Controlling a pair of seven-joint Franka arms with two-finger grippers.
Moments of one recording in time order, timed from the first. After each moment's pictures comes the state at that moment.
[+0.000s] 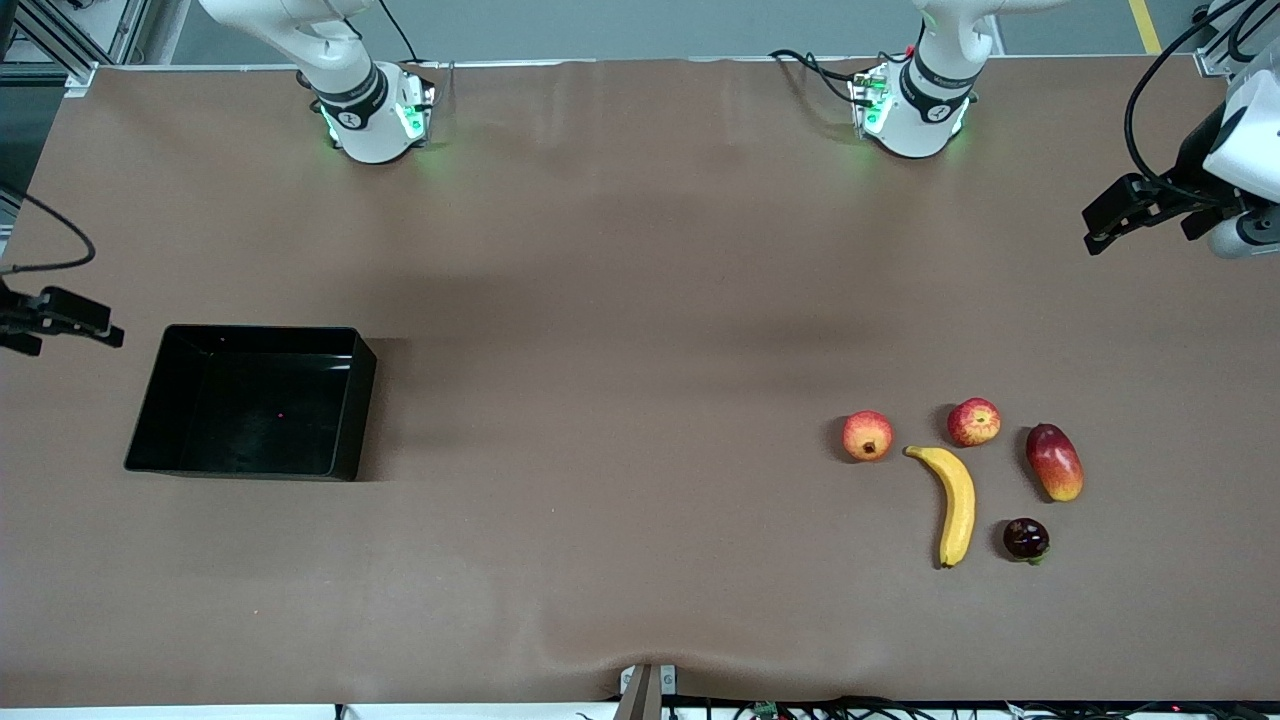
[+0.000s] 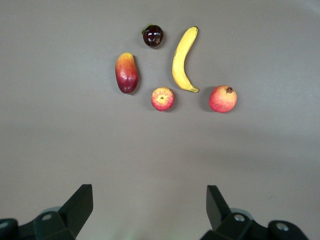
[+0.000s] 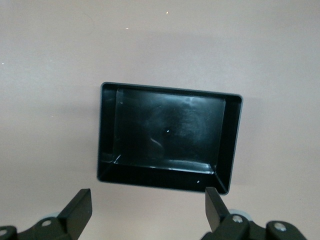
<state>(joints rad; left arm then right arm) 0.03 -0.05 -0.15 -1.55 0.08 1.52 -0.23 0.11 0.14 -0.28 -1.52 0.08 1.64 -0.23</state>
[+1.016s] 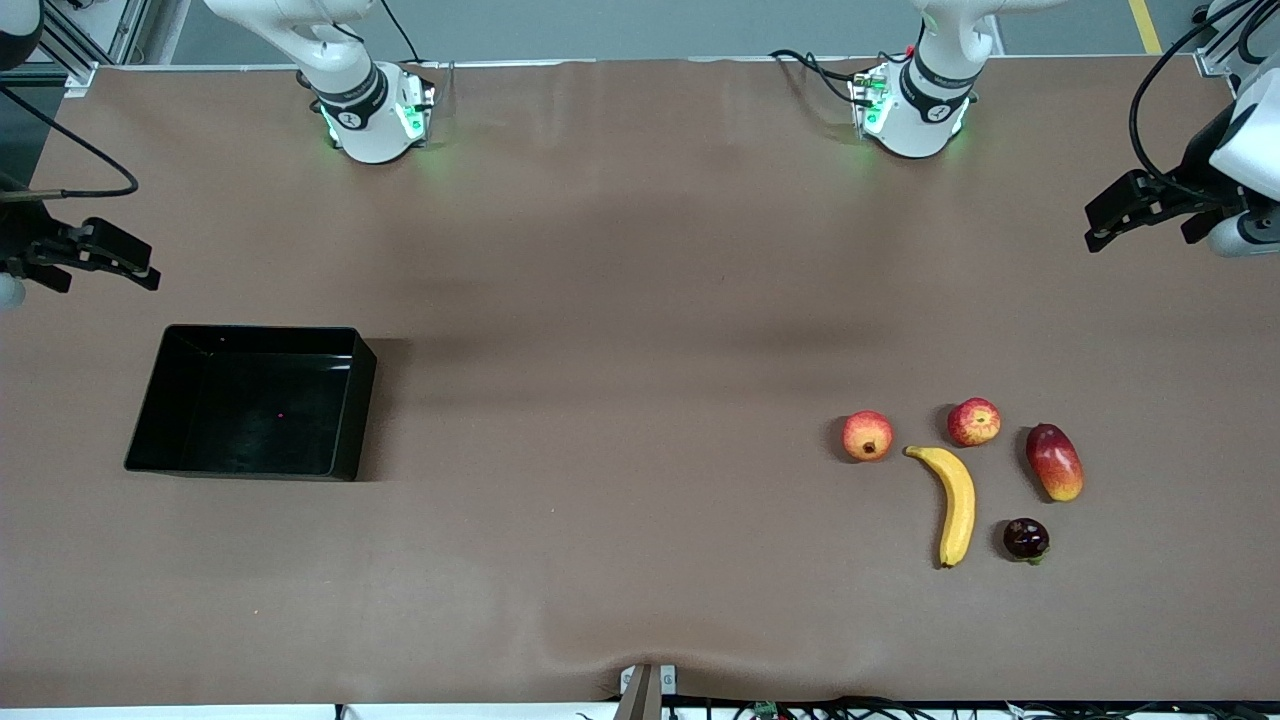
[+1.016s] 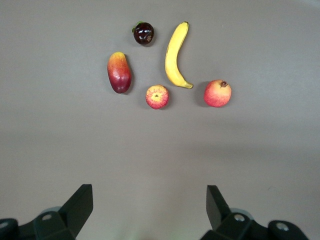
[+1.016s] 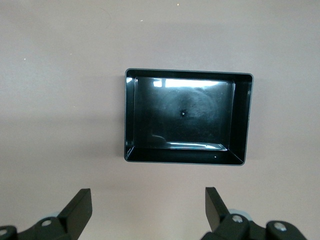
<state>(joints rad) 0.05 -0.05 -0.14 -1.55 0.04 1.52 -0.15 0.00 0.01 -0.03 -1.56 0.00 1.56 -0.05</state>
